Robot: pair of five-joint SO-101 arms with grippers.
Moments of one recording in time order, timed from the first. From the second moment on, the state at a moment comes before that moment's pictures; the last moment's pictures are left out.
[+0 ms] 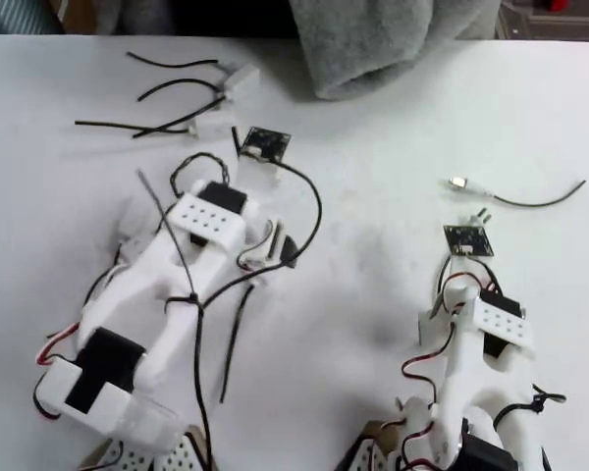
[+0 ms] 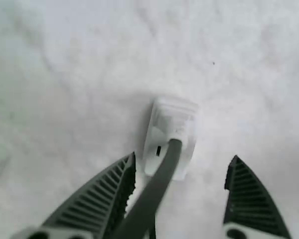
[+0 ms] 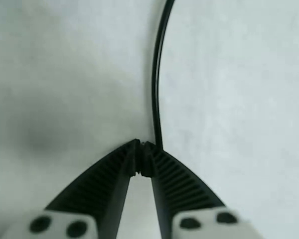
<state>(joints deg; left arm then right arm) 18.9 2.2 24.6 61.3 9.3 21.4 -28.5 67.2 52.9 25.0</state>
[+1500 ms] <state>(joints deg) 17.8 20.5 9.4 65.0 12.3 21.4 -28.5 67.2 52.9 25.0</state>
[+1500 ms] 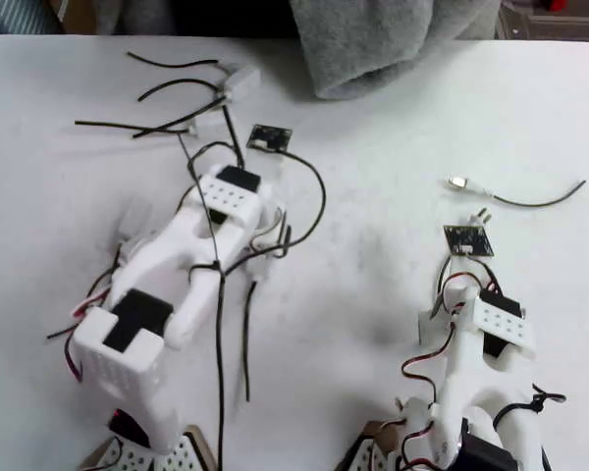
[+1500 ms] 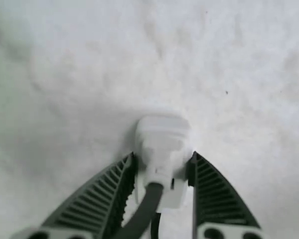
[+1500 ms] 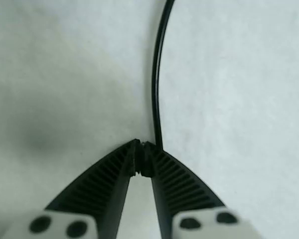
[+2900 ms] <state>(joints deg) 5.2 46.5 -61.5 102.3 2.8 21.4 -28.5 67.2 52.9 25.0</state>
